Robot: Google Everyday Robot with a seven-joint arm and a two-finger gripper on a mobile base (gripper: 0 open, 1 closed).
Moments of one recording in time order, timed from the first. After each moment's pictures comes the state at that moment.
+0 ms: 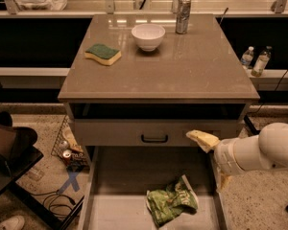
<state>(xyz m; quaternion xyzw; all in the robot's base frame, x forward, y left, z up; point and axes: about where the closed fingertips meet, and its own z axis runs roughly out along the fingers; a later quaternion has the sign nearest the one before) 0.463 -0.185 0.642 -0.86 0.40 -0.04 0.32</state>
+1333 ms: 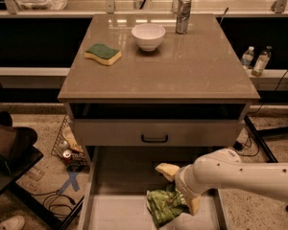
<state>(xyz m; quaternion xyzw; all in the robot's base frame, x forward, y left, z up) 0.436 -0.113 0.491 -0.90 0.39 -0.01 0.19</state>
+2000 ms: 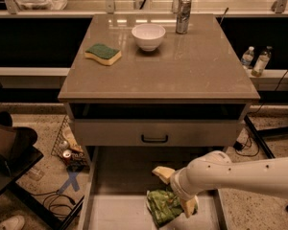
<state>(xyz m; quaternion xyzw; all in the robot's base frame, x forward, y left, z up) 0.437 -0.103 0.460 -0.90 0.40 0.01 0.18</state>
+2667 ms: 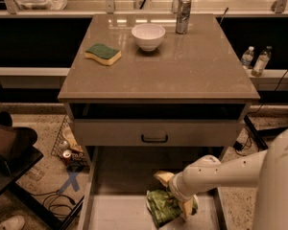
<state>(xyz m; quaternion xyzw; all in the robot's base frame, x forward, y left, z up) 0.453 -0.110 0.393 -0.89 0.42 0.01 0.16</state>
